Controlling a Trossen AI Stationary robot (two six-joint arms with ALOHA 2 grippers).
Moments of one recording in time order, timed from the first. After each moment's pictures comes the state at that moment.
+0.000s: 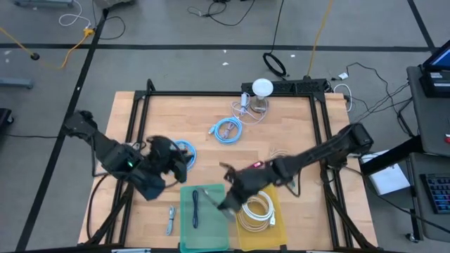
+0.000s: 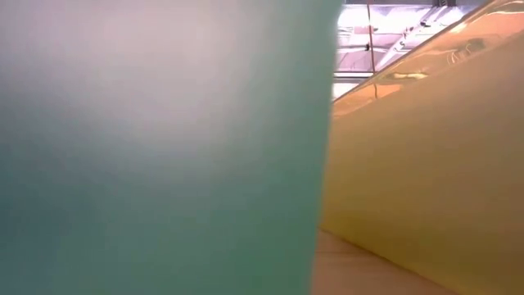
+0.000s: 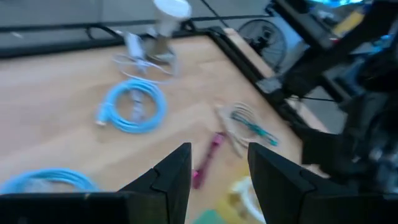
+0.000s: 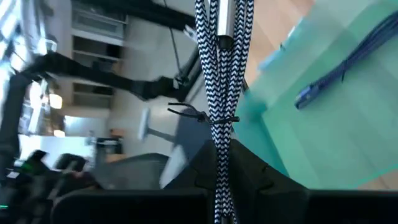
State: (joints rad) left arm -0.62 1.39 1.52 -1.09 -0.92 -1.42; right arm 0.37 1.73 1.33 0.02 -0.18 1.25
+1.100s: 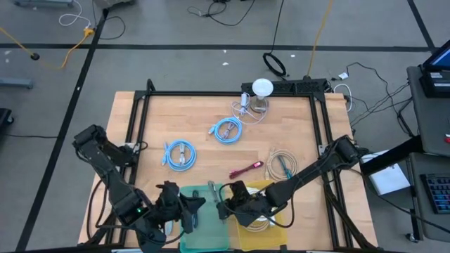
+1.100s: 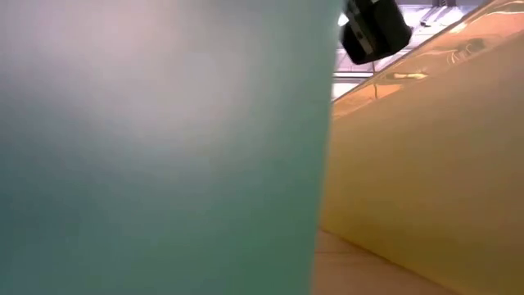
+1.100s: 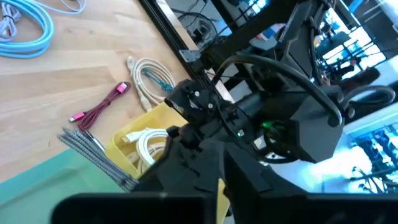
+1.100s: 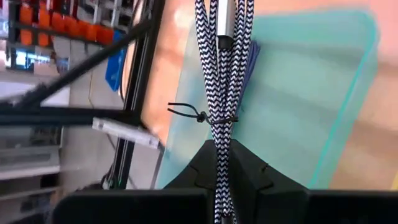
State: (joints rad) left arm -0.85 1.66 1.53 -0.63 -1.05 -1.54; right arm 0.55 1.94 1.43 -0.17 0.43 1.66
